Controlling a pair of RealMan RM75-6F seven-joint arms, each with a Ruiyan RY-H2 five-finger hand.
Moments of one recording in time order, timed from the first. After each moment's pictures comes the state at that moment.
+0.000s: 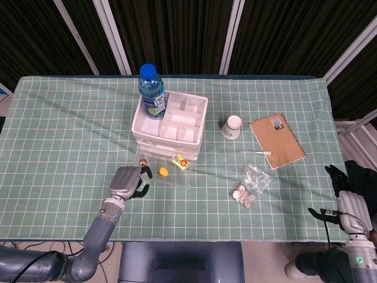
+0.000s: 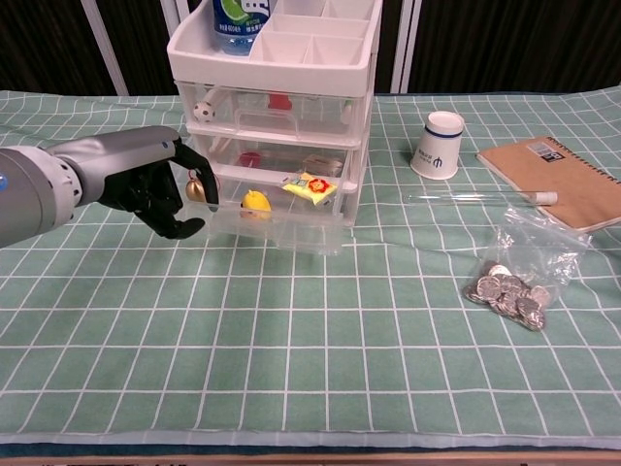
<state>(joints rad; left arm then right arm) -0.76 -1.56 -0.20 -1.94 0.66 1.23 0.64 0.09 -1.12 0.11 -1.69 -1.37 1.39 0.15</state>
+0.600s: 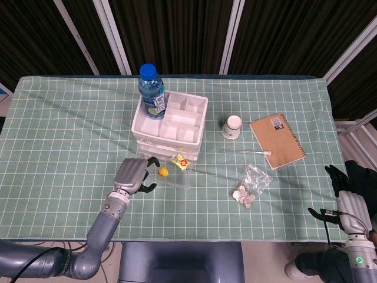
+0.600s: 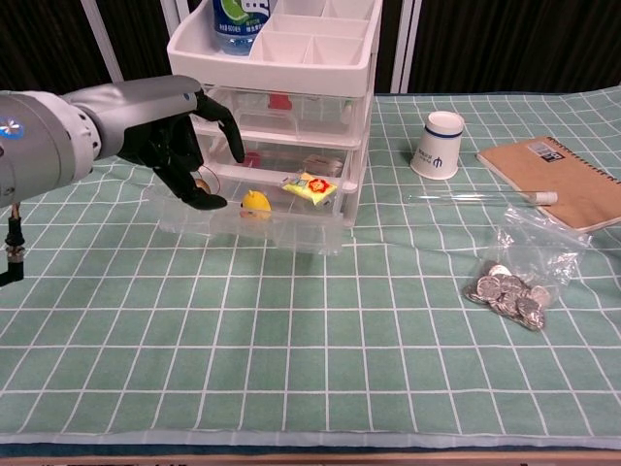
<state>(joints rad) -0.82 -1.55 -0.25 -1.97 0.67 1.27 0.73 0.09 -1.12 0.11 -1.69 -1.37 1.38 0.15</state>
